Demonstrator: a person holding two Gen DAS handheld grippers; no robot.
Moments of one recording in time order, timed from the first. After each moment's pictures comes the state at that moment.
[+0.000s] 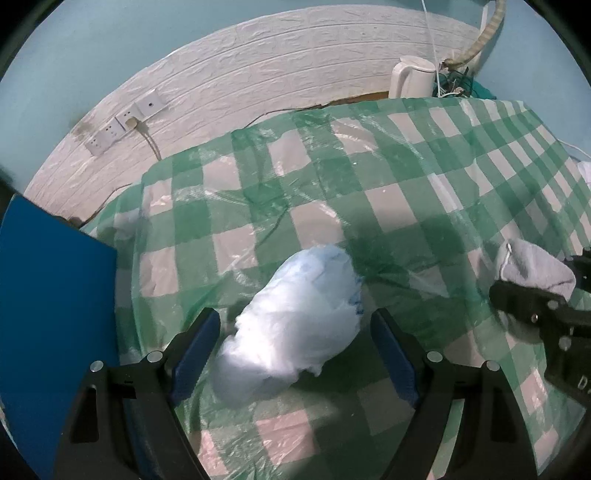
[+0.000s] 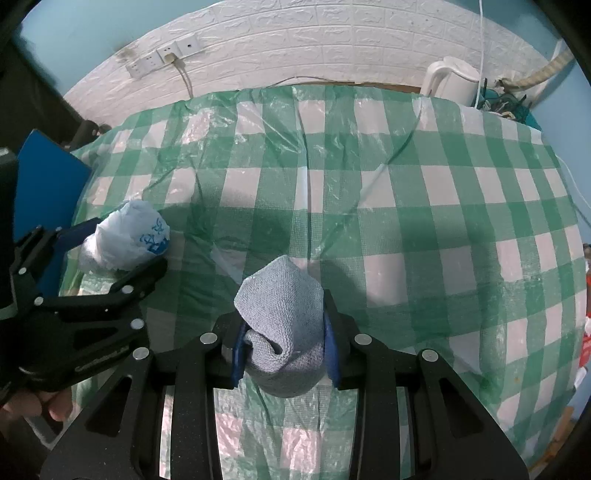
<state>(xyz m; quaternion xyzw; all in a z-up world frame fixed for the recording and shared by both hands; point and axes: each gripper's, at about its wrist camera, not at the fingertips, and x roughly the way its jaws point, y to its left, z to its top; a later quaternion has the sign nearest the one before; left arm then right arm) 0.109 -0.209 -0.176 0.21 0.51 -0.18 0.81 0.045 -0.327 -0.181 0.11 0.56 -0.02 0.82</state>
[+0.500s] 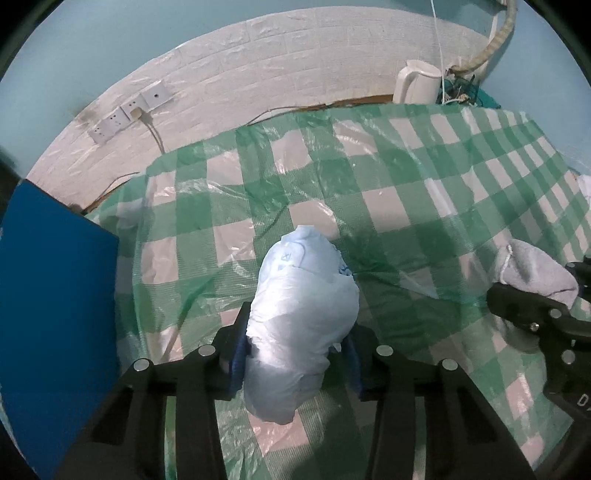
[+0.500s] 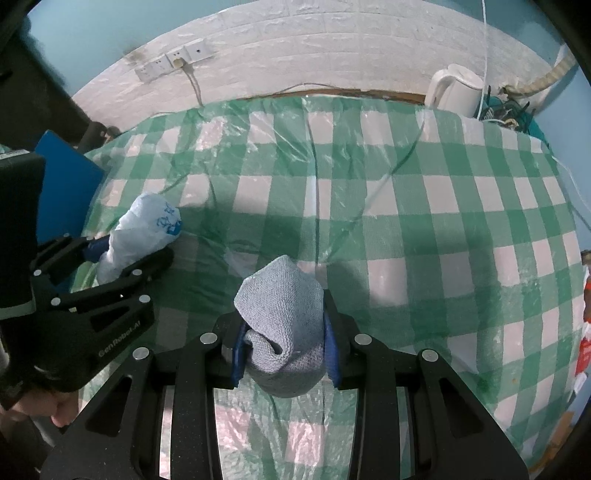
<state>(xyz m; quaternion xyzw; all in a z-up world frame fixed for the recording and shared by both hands) 0.103 -0.205 -0.164 0.18 0.53 -0.17 0.81 0.041 -0.323 -0.171 0.11 0.55 -0.01 0.83</state>
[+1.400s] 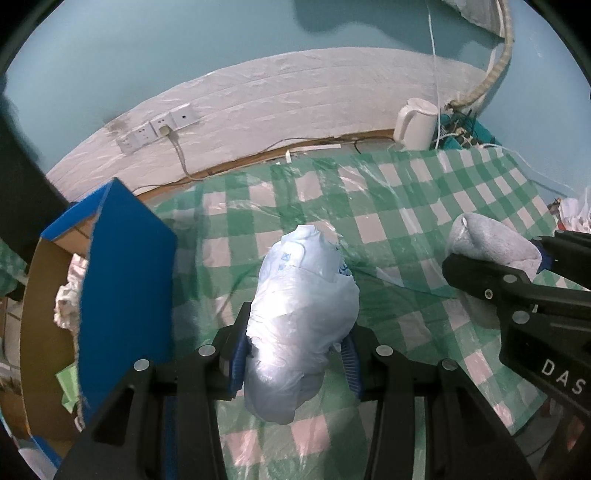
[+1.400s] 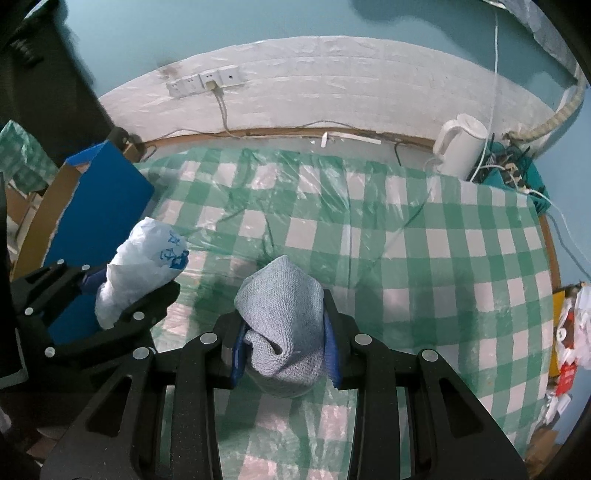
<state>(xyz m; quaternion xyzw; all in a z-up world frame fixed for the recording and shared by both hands) 0.060 -0.173 -0.097 0.15 0.49 -0.16 0.84 0.029 -0.287 -0.110 0.07 0.51 0.01 0.86</state>
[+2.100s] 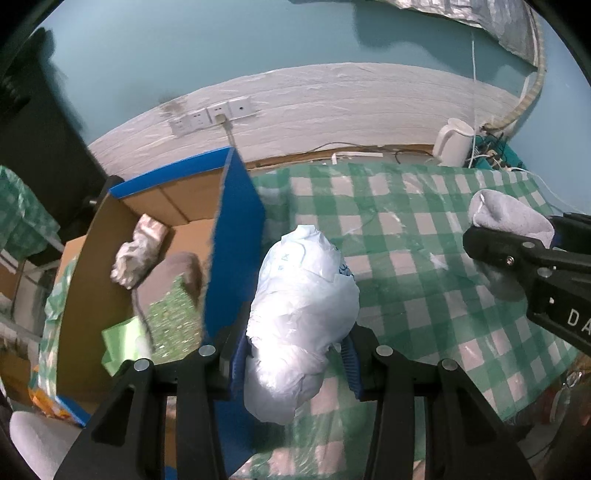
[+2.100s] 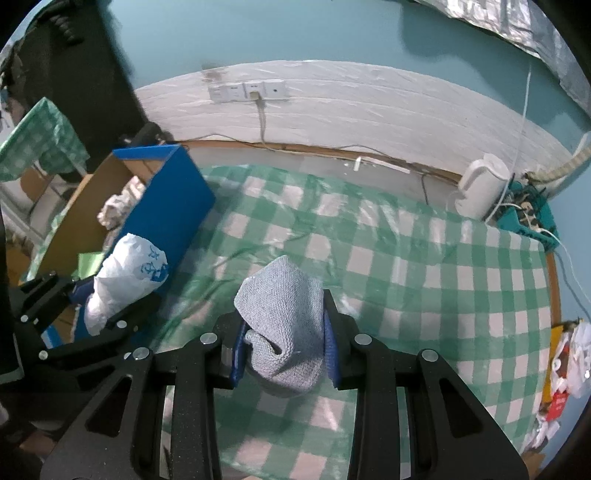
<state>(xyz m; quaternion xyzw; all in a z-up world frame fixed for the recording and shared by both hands) 0.038 -0.090 -0.064 0.12 0.48 -0.09 0.86 0.027 -0.224 -0.072 0.03 0.49 0.05 0.87</state>
